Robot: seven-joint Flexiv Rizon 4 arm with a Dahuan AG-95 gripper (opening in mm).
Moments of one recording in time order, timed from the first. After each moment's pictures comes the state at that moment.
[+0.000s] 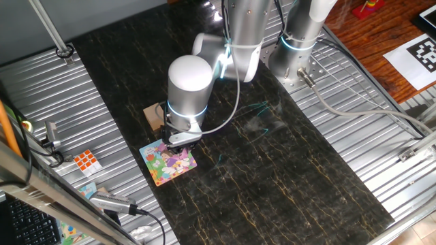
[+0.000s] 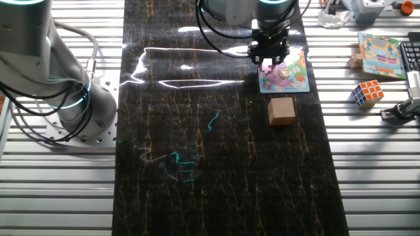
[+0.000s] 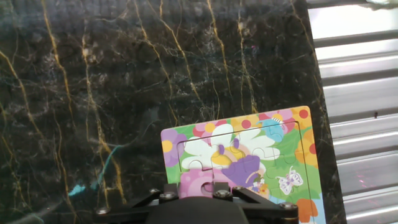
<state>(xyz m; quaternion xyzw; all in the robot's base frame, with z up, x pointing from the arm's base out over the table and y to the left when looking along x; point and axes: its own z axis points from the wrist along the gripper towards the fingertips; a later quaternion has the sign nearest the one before) 0.533 0.150 0.014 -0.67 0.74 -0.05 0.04</state>
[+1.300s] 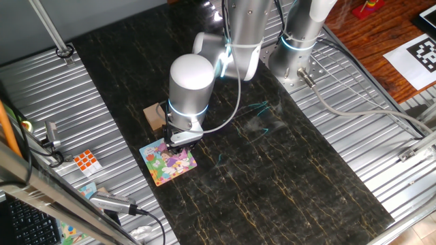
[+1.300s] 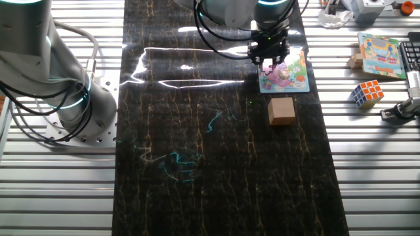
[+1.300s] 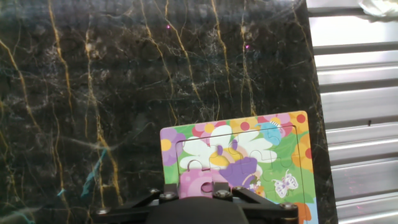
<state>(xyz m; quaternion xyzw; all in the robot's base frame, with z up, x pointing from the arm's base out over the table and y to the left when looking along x) 0.535 0.150 0.014 -0.68 0.73 -0.05 0.05</state>
